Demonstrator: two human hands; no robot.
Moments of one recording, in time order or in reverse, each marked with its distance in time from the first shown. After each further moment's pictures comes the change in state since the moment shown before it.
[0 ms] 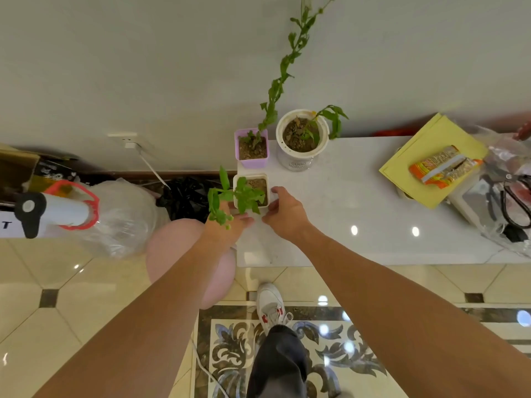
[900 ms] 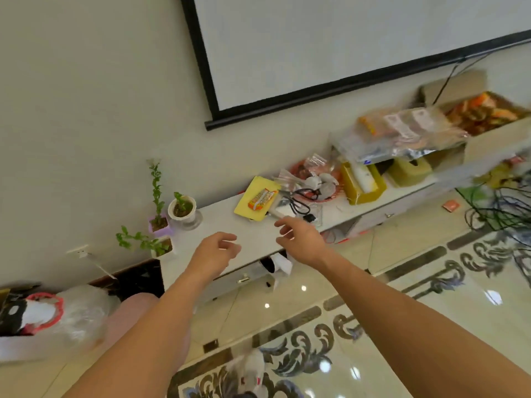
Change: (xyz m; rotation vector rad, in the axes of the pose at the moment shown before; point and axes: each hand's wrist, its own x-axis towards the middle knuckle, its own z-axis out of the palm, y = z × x) left_hand -0.348 0.146 0.123 0.395 -0.270 0.380; right_hand -0.406 0.062 -0.271 0.001 0.400 -0.117
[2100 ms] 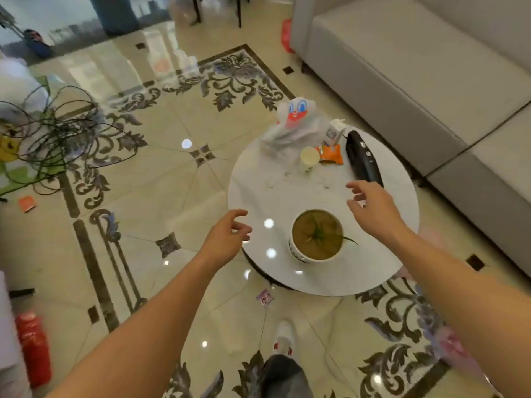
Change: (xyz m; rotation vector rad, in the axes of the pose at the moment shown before) left_hand -0.463 -0.020 0.677 0.858 -1.439 0.728; right_hand -0.867 0.382 0.062 0.424 1.383 1.466
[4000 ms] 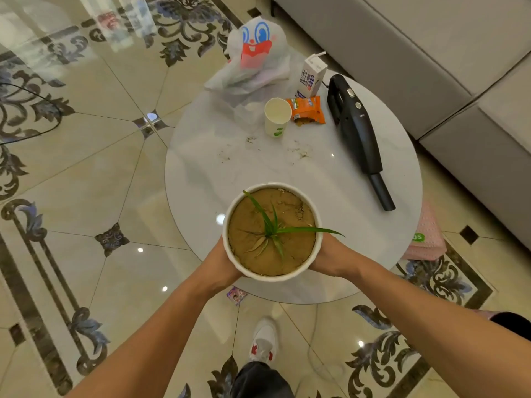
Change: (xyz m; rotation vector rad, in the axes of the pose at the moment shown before) left_hand 0.072 -0.075 0.141 -0.179 -0.363 0.196; right_hand 0.010 0.116 0.139 0.374 -0.668 -0.003
